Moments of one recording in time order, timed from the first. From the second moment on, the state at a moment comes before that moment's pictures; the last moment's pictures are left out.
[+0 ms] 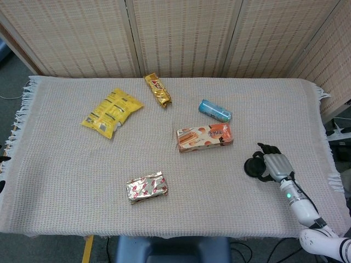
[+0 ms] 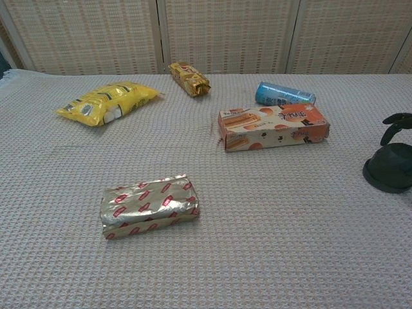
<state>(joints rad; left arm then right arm) -0.22 -0.71 -0.01 -1.57 1.52 1.26 -0.28 0.50 -1.26 0.08 -1.47 -1.10 0.89 -0.14</state>
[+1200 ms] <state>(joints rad) -0.22 -0.71 0.00 -1.58 1.53 1.25 -0.28 0.29 -1.15 0.03 -1.55 -1.21 1.19 -0.18</state>
